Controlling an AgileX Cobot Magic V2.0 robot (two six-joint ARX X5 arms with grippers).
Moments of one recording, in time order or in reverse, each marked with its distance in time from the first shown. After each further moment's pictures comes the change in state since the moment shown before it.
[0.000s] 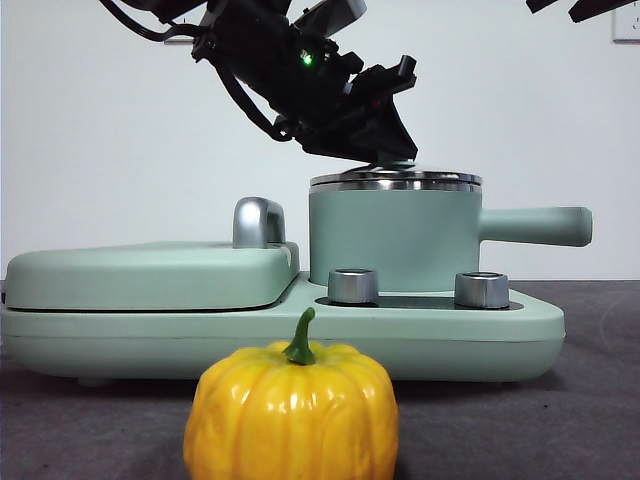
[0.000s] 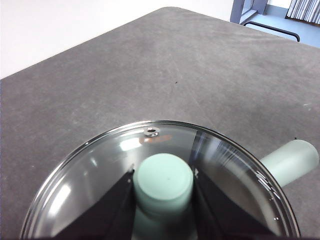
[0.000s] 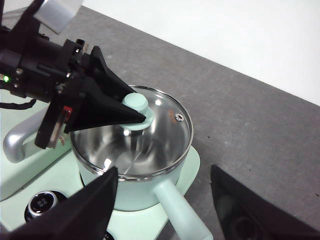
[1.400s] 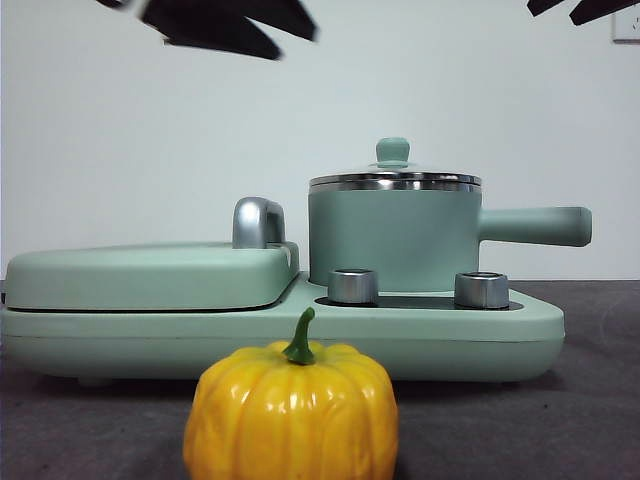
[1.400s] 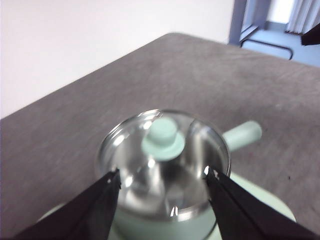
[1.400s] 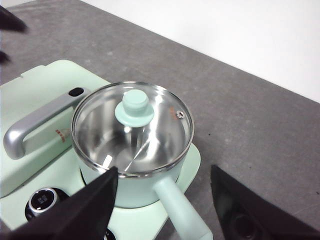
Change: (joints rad) left arm 0.073 -0.483 -0.277 -0.131 0.063 0.056; right arm 0.000 0.000 0.000 -0.008 0.000 -0.003
